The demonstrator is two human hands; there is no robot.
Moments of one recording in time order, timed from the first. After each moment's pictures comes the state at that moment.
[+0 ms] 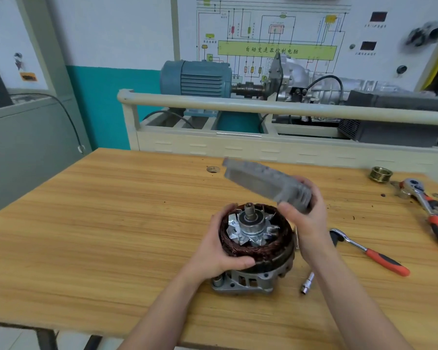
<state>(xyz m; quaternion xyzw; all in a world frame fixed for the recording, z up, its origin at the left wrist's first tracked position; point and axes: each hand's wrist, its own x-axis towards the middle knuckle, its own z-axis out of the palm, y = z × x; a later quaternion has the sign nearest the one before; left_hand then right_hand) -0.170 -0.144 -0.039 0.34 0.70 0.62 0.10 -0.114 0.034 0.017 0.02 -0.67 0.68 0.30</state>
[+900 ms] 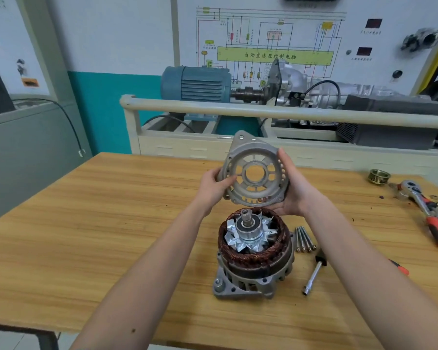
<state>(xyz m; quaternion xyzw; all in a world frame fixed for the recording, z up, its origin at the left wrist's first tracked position) -0.270 -0.107 0.024 0.18 0.72 0.66 0.06 -0.187 0.062 0.060 -0.24 -0.61 0.76 -0.01</state>
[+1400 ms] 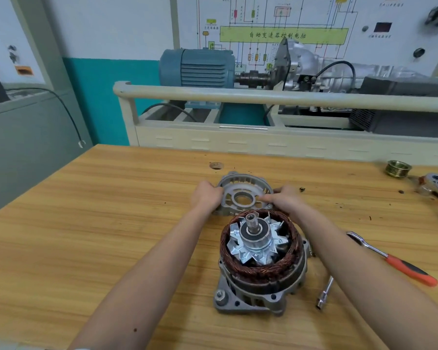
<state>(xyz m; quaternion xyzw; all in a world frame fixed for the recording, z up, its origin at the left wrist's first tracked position) -0.316 -0.098 -0.020 0.02 0.89 0.44 0.06 -0.241 0.074 -0.005 -0.27 -0.82 0.51 0.00</state>
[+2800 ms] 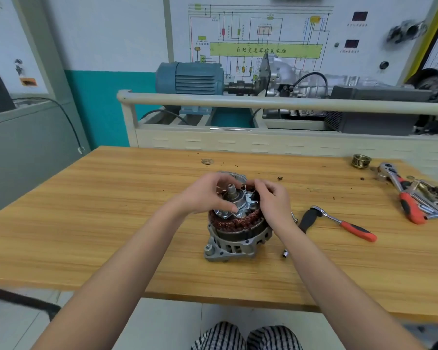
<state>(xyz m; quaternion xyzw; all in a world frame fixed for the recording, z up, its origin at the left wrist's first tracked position) -0.170 -0.146 0.054 0.38 0.84 0.37 0.08 -0.114 0.014 0.007 -0.11 -0.77 0.57 0.26</state>
